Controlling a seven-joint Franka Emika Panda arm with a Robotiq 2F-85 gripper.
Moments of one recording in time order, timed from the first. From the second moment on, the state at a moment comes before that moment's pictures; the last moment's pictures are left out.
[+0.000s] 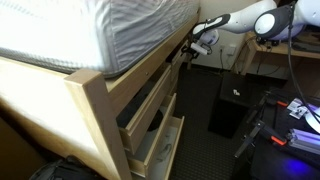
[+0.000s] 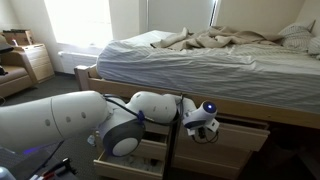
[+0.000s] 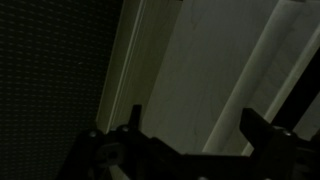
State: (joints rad) arm -0.52 1.50 0.11 -0.65 0.36 2.49 0.16
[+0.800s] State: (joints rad) arm -0.52 1.50 0.15 -0.65 0.41 2.52 0.15
